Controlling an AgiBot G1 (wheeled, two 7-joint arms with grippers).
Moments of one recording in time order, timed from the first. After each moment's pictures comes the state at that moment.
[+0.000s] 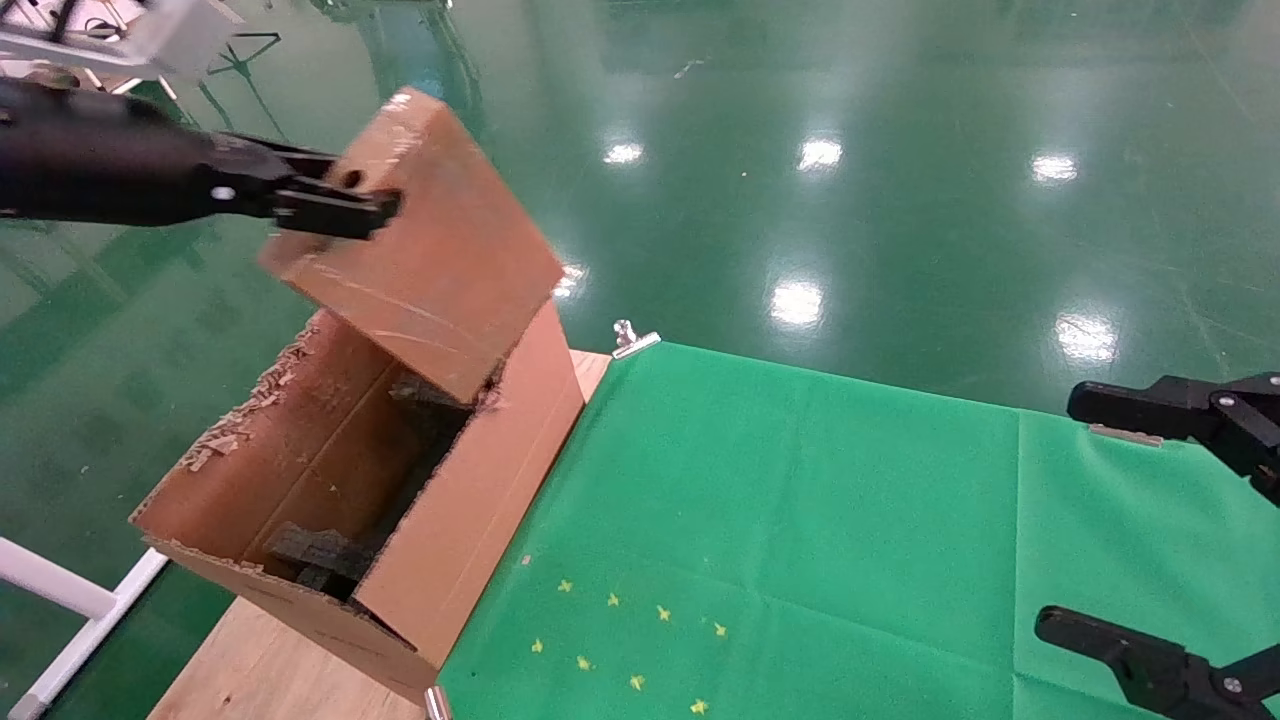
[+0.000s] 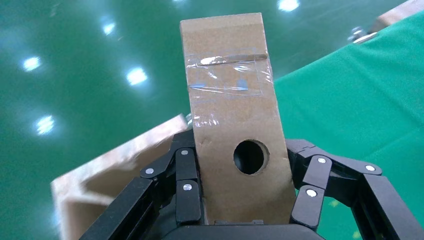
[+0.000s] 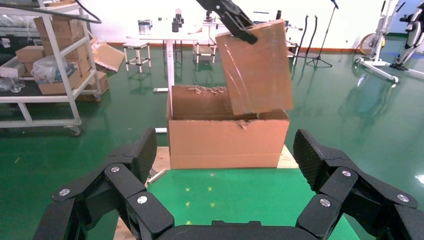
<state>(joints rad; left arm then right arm) -1.87 0.53 0.52 -0.87 1.67 1.51 -0.71 1.09 -0.58 -0.34 1.25 -0.68 -1.46 0.15</state>
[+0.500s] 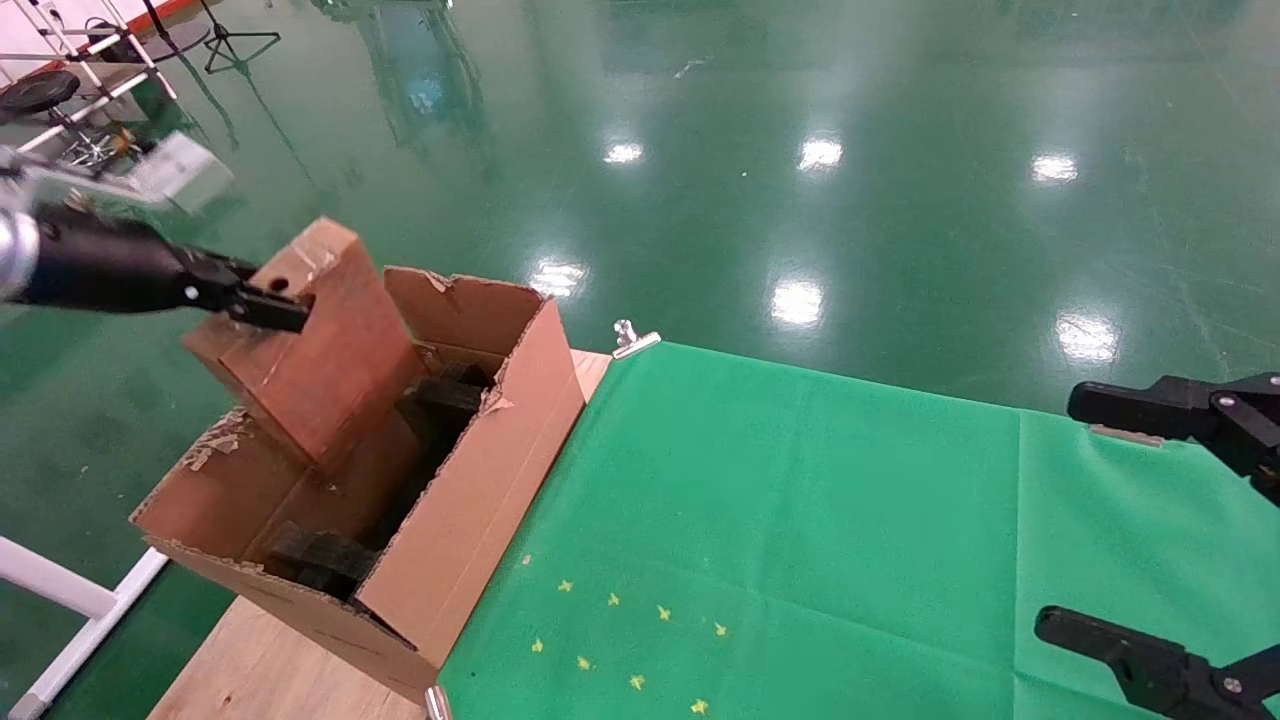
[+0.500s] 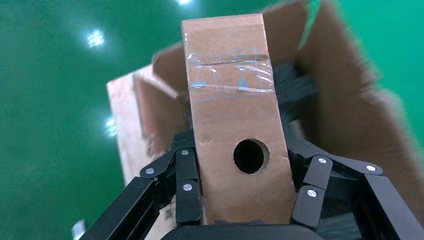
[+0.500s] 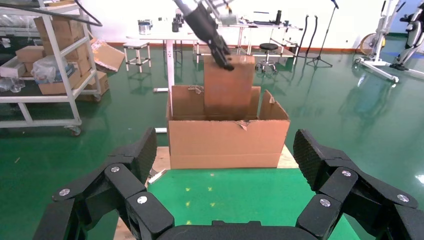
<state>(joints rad) -1.93 0.60 0.62 -0.44 1.91 1.34 -0.46 1.09 -0.58 -0.34 1.25 -0.68 -1.46 0.15</state>
